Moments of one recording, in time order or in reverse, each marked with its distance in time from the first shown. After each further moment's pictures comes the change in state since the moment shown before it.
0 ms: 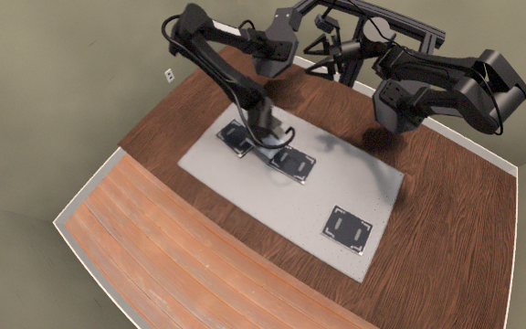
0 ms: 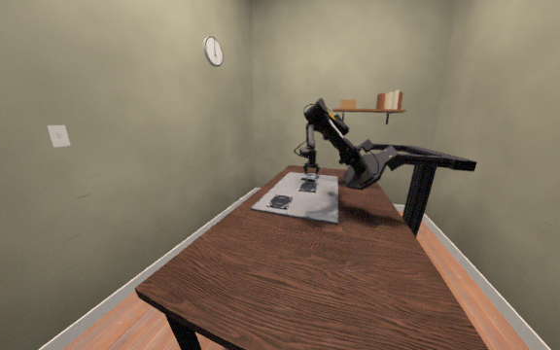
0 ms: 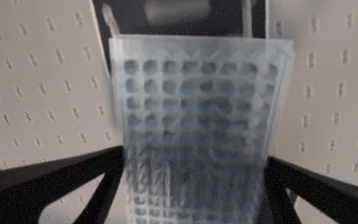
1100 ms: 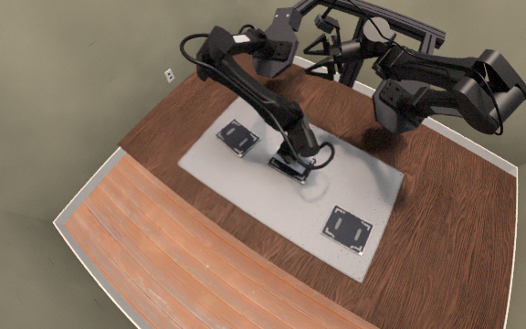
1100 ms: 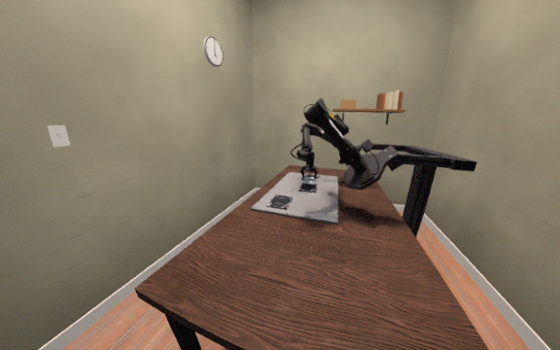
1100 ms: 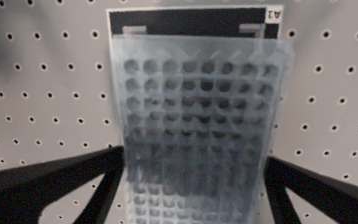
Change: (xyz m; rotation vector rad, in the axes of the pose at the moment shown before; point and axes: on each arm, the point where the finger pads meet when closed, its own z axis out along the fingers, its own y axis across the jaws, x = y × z) left arm 0.000 0.000 0.000 0.000 0.000 0.000; right arm -0.116 0.018 0.001 0.003 0.014 -0.115
